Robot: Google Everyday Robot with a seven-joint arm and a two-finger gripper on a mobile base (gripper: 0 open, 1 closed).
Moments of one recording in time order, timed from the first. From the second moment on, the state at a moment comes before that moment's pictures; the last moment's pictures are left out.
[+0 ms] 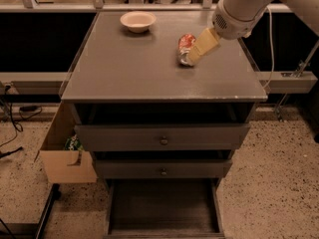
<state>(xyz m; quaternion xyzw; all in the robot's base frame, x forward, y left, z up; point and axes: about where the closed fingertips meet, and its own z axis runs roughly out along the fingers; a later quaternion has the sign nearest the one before) 0.650 -0.157 0.933 -0.26 0.93 -0.04 0.24</state>
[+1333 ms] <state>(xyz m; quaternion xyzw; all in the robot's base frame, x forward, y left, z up) 0.751 -0.100 0.906 -0.20 0.94 -0.04 0.26</state>
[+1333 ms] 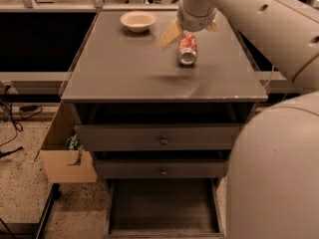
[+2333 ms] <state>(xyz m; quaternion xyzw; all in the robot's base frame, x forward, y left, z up) 0.792 -0.082 0.867 -0.16 0.96 -0.06 0.23</state>
